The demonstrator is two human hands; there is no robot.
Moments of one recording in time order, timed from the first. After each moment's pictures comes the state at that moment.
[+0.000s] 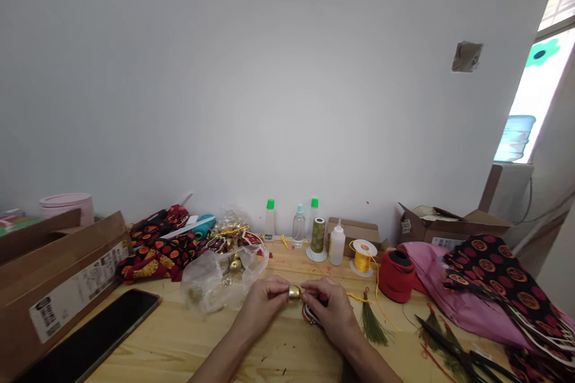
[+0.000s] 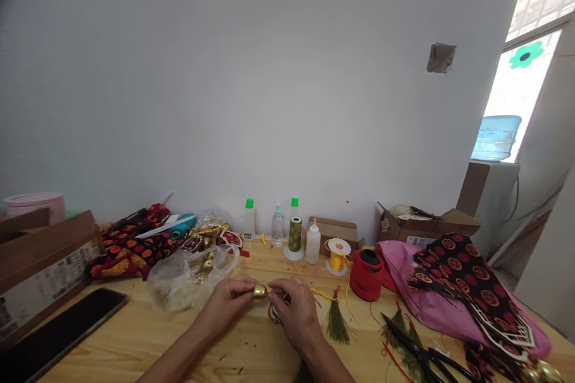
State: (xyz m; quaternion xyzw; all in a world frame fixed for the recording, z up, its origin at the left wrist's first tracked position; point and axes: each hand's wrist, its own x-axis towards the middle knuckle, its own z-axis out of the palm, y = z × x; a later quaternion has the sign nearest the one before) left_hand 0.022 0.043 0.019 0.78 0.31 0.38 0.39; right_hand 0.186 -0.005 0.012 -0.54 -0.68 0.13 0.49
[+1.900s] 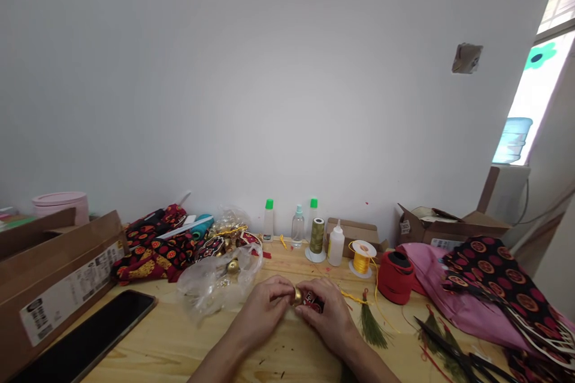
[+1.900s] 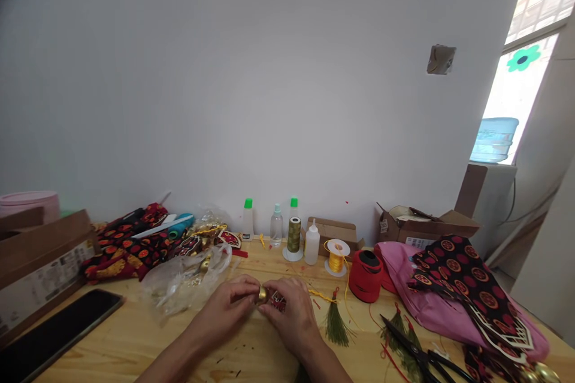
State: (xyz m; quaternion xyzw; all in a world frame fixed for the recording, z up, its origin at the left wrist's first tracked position) left_hand 0.024 0.029 0.034 0.82 0.31 0.34 0.34; right_hand 0.187 -0.008 0.017 -0.52 -0.73 0.13 0.42
